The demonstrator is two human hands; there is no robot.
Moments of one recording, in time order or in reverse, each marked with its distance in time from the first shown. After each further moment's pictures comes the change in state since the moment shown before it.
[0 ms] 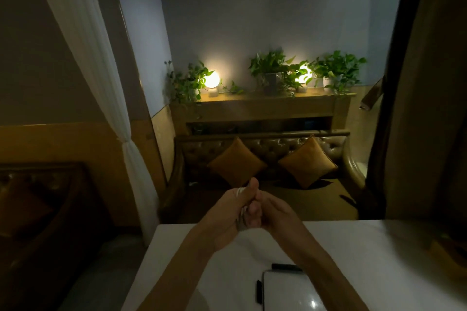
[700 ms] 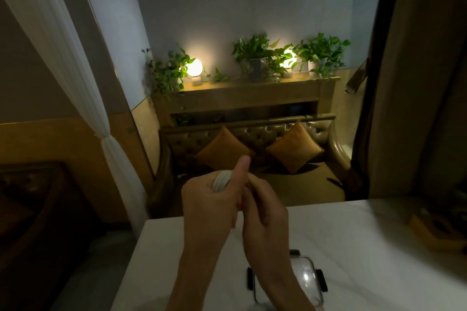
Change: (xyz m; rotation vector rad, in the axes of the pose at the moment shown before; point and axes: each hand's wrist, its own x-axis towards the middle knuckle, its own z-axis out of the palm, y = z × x) left_hand -0.017 0.021 0.054 0.540 0.680 0.565; right_hand -0.017 -0.007 0.036 -0.260 0.470 -0.500
